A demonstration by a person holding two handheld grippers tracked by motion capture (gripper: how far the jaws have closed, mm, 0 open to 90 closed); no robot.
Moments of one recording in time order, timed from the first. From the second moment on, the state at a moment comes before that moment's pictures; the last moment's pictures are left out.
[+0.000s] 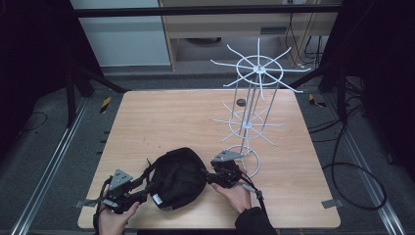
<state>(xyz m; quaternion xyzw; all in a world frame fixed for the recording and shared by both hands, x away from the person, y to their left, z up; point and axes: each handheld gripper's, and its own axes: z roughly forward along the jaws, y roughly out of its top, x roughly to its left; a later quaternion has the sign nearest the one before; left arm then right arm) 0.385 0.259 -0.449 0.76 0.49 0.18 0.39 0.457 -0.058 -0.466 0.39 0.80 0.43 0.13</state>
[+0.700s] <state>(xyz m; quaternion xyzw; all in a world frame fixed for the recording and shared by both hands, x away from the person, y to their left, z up) 0.392 0.249 -0.469 0.79 0.49 0.15 0.34 0.460 -0.038 -0.477 0.39 0.82 0.40 0.12</state>
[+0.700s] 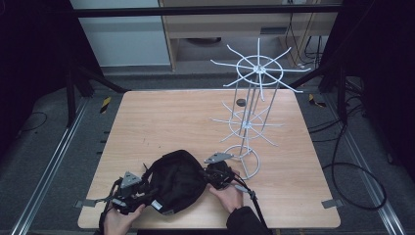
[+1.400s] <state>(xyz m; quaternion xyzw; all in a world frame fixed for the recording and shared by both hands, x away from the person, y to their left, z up) 0.418 0.246 -0.469 0.77 0.50 0.18 0.34 0.447 -0.039 -0.442 0.35 0.77 0.50 0.19</state>
